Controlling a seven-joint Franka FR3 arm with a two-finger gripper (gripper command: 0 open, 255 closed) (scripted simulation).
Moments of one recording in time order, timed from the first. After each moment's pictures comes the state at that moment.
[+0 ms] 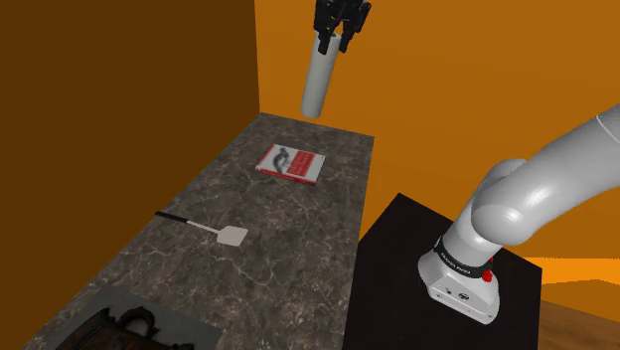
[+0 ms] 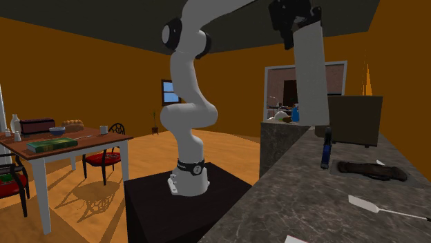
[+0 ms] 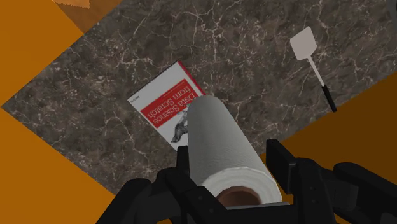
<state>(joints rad) -0.03 -0.37 0.14 -1.82 0.03 1.62 0.28</state>
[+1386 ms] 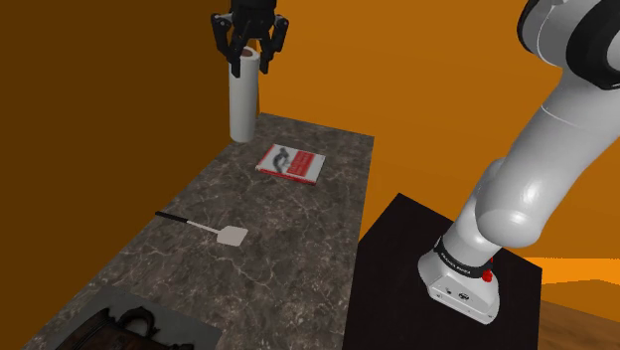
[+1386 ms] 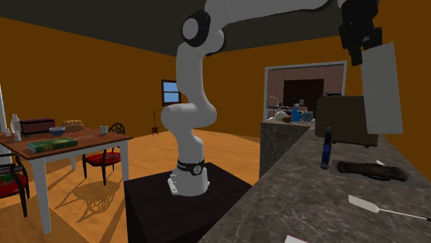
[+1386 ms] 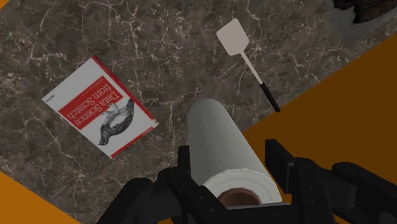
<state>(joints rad) 0.09 -0.01 0.40 -1.51 -0.08 1.66 0.66</state>
